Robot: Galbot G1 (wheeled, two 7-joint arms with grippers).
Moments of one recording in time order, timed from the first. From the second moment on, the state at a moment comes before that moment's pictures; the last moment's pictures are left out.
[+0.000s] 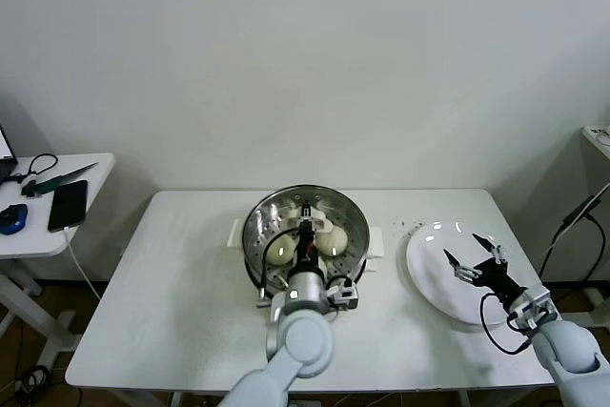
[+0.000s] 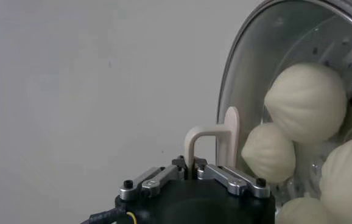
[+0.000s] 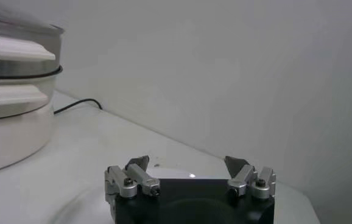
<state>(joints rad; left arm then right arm) 0.95 -1.45 0.19 -1.76 1.58 0.74 0.28 -1.17 0.86 0.46 1.38 0.40 0.18 -0.34</state>
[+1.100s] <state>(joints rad) 1.06 -1.32 0.15 -2.02 1.43 0.74 0.26 -1.15 0.86 0.46 1.39 0.39 0.13 -0.33</state>
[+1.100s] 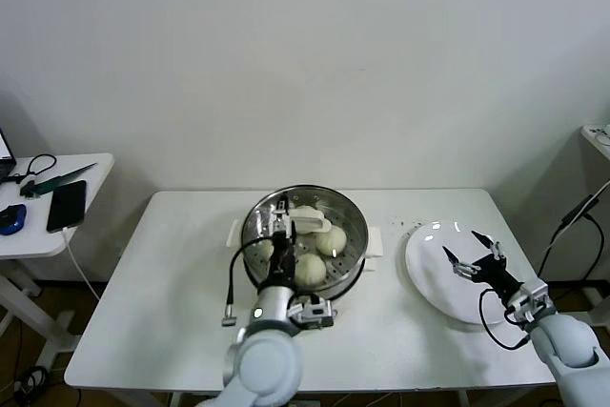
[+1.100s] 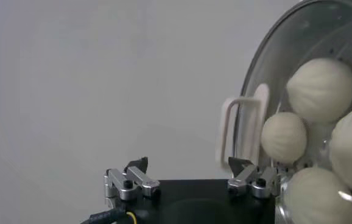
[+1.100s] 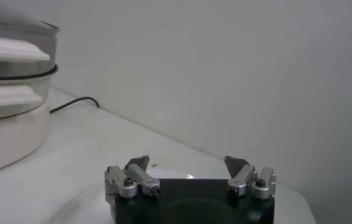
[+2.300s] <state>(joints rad) 1.51 -1.35 -0.57 -2.06 0.10 0.06 -0.09 -1.29 0.95 0.58 1.57 0.42 0.10 -0.28</state>
